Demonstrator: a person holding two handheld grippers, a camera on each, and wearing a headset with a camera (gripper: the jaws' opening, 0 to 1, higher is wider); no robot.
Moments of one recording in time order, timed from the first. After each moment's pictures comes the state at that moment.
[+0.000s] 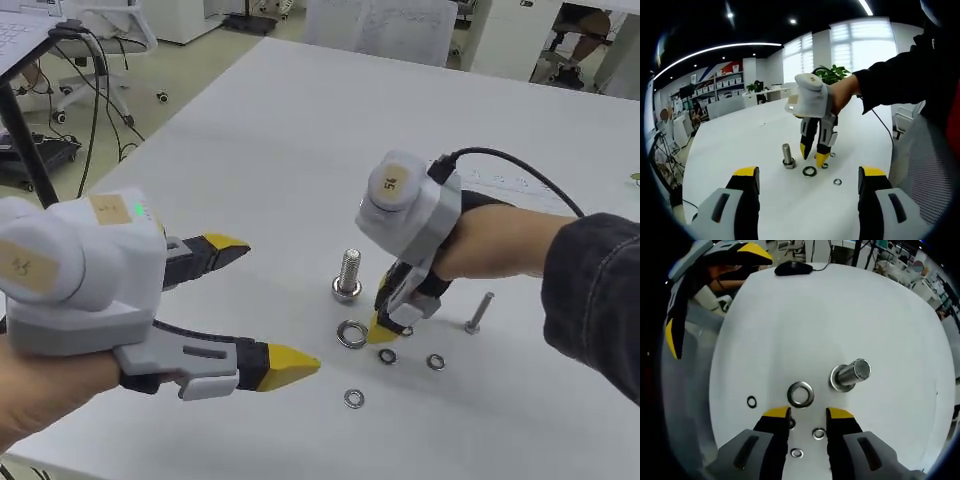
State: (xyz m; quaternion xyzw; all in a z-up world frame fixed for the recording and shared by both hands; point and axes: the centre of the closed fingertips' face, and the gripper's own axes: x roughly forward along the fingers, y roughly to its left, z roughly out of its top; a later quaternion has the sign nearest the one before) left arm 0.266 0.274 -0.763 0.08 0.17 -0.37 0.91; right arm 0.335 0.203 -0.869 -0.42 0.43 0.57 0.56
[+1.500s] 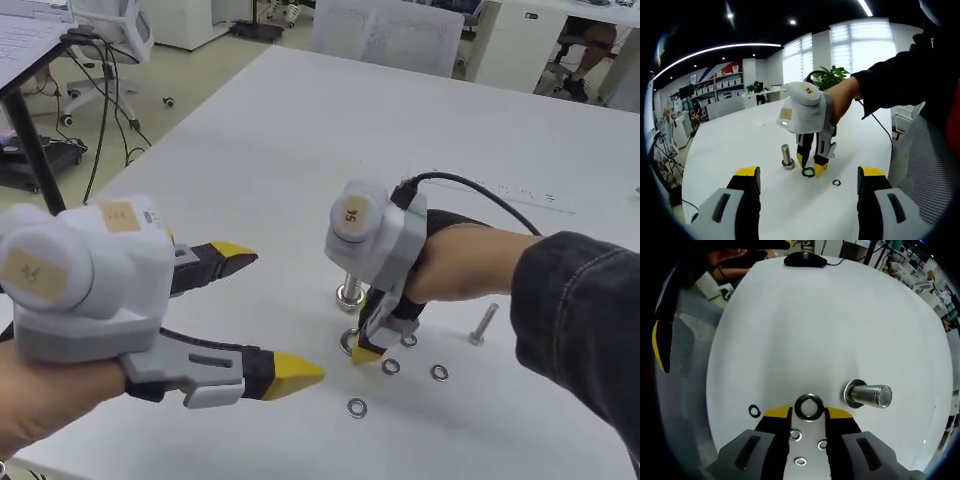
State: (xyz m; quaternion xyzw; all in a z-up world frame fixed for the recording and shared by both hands) left arm 0.263 0.273 -0.762 0.08 0.16 -0.37 0.91; right arm 0.324 0.218 -0.878 -0.46 0.43 0.57 0.53
